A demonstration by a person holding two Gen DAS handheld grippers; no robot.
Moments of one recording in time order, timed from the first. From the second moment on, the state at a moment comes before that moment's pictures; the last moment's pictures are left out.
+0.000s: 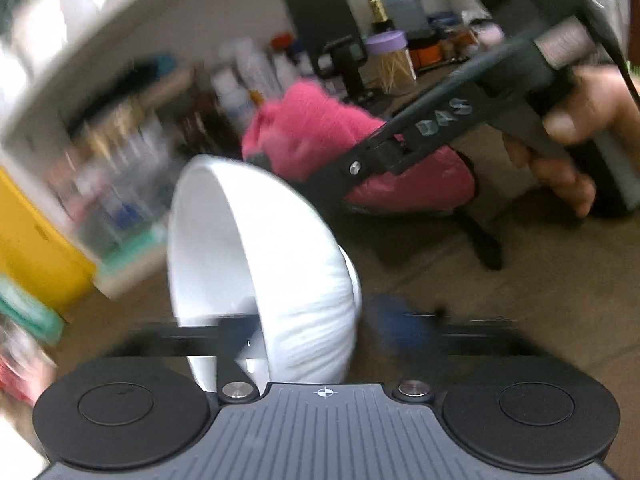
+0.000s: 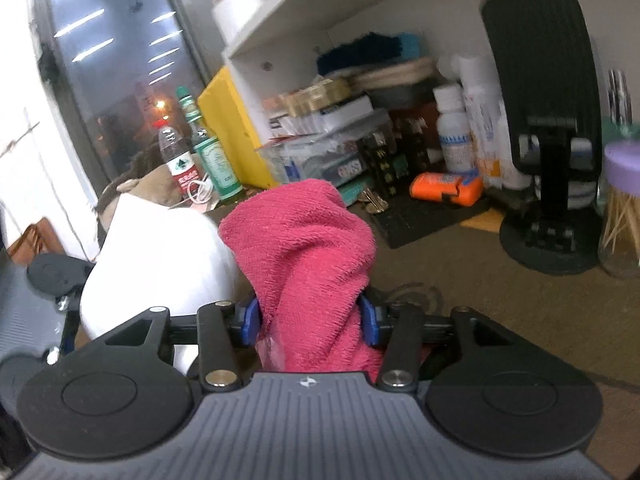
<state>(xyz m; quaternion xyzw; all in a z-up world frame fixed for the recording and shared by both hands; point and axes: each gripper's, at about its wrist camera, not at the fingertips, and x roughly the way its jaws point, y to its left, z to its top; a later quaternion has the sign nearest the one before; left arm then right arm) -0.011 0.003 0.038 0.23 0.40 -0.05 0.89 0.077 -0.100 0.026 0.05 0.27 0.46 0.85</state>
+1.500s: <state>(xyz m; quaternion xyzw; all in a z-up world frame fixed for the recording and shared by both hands) -0.005 0.019 0.056 0.21 0.41 -0.12 0.88 0.040 -0.103 0.039 -0.06 0.22 0.40 0.89</state>
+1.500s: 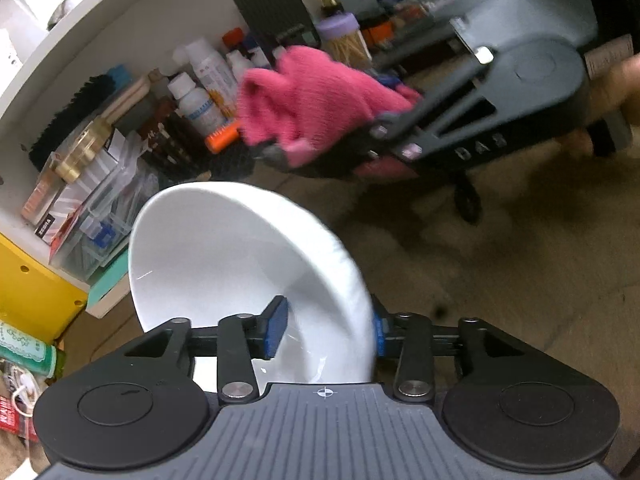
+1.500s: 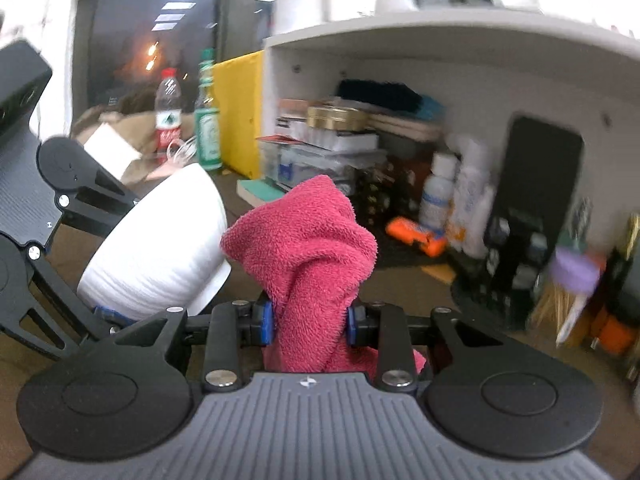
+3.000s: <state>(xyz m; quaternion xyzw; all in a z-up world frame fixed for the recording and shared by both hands) 0.001 0.153 0.054 -0.20 0.37 -0.16 0.89 -0.018 -0.081 0.068 -0.19 0.19 0.53 0.80</state>
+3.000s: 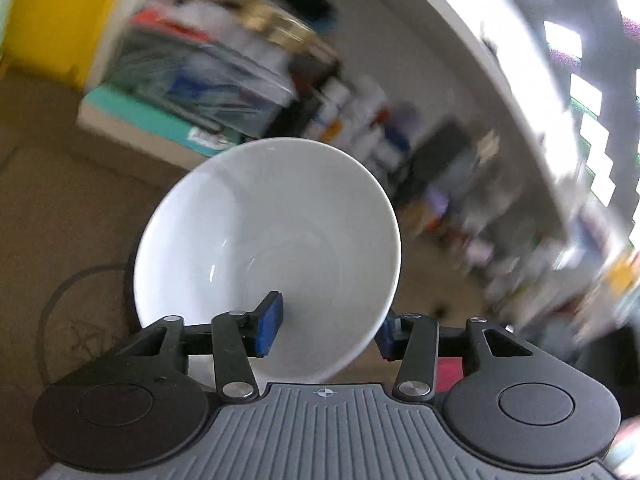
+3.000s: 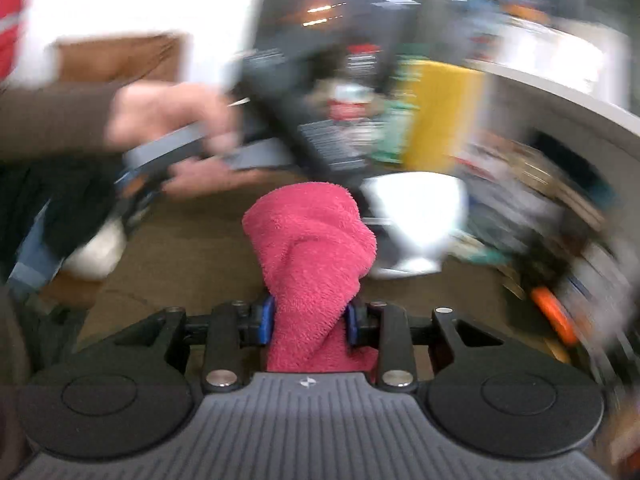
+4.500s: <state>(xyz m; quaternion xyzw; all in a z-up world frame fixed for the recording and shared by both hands) 0.003 0.077 0.029 0.01 0.36 0.02 0.93 0.019 -0.072 0.025 -0.09 0.32 0.14 0.93</state>
